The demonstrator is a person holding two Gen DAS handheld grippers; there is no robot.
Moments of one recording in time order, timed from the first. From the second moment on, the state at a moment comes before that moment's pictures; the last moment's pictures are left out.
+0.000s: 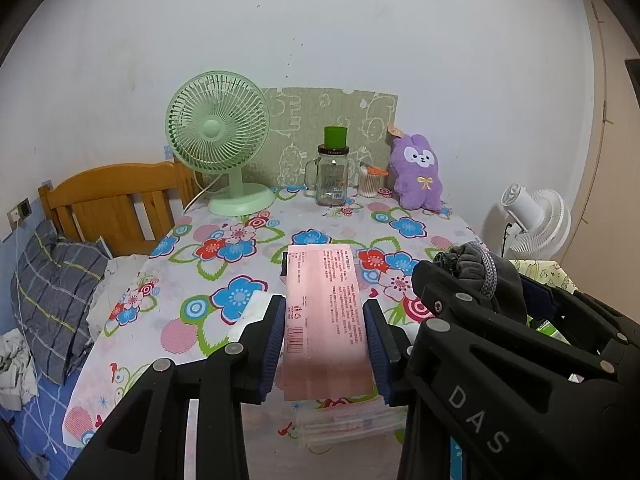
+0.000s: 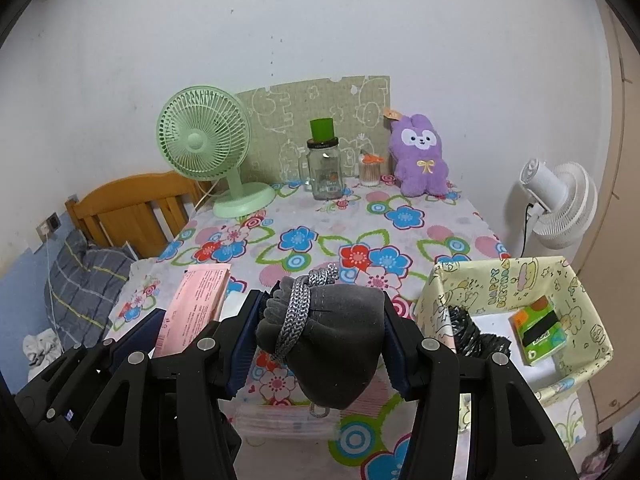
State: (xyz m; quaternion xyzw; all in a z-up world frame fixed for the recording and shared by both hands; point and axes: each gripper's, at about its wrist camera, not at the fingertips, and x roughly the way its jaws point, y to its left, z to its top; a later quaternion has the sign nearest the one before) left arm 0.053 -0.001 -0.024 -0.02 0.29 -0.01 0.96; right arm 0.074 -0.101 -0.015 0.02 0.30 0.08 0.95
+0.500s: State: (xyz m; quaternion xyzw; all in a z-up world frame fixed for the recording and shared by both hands) left arm 0.061 -0.024 -0.019 -0.02 0.28 -0.03 0.96; right arm 0.079 -0.125 -0.007 0.02 0.29 0.06 0.96
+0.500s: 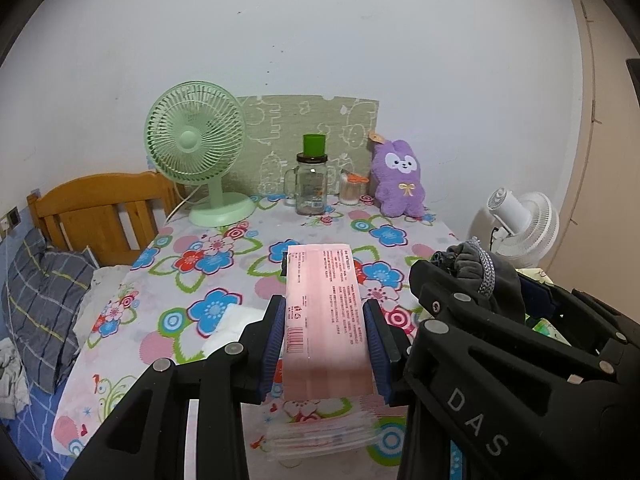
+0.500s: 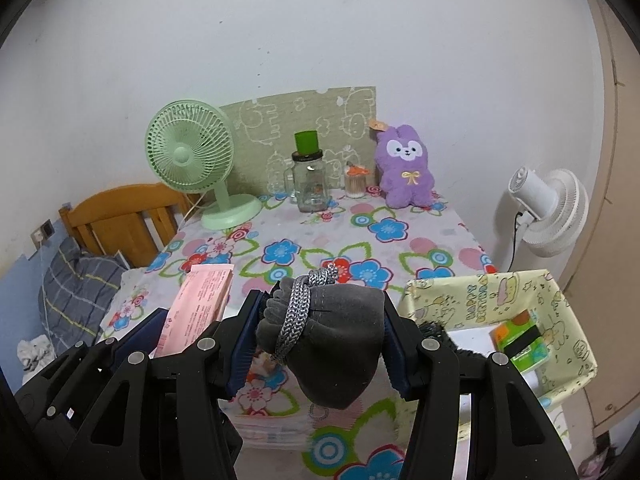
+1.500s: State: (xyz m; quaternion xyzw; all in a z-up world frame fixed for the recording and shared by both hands) left arm 0.084 -0.110 -0.021 0.00 0.28 -0.11 0.95; right arm 0.089 -0.208 -0.005 0.03 0.28 0.00 0.96
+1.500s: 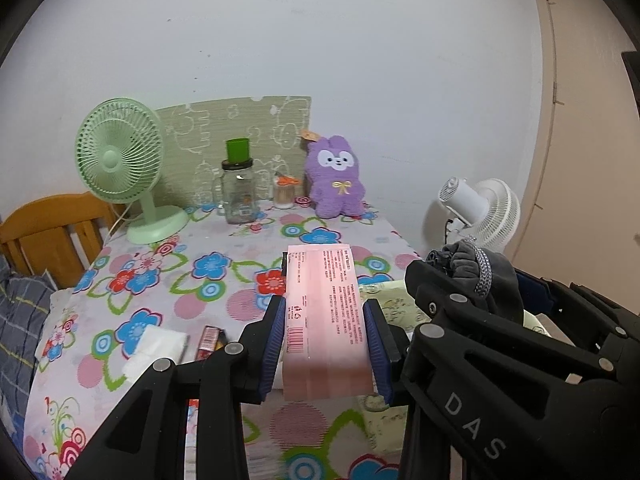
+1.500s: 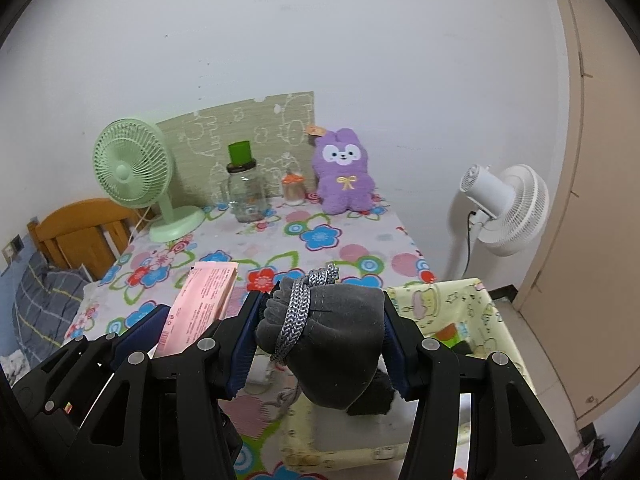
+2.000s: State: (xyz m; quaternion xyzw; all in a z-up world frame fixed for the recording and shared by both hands) left arm 0.090 -0.154 -0.029 0.02 0.28 -0.15 0.95; right arm 0.089 -0.254 -0.012 0.04 0.28 -0.04 0.96
